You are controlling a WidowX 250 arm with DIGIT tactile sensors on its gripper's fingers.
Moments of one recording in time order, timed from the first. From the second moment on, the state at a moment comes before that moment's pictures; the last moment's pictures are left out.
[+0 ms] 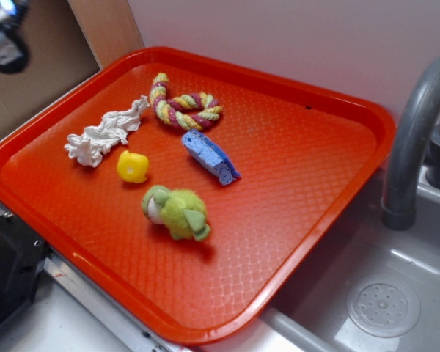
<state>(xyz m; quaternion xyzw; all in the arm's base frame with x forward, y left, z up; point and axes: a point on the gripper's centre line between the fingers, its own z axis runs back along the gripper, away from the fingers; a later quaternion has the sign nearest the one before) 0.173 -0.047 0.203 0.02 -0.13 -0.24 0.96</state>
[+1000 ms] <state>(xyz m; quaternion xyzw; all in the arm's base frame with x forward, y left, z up) 0.212 -0.108 0.086 -0.06 -0.09 -0.58 0.81</state>
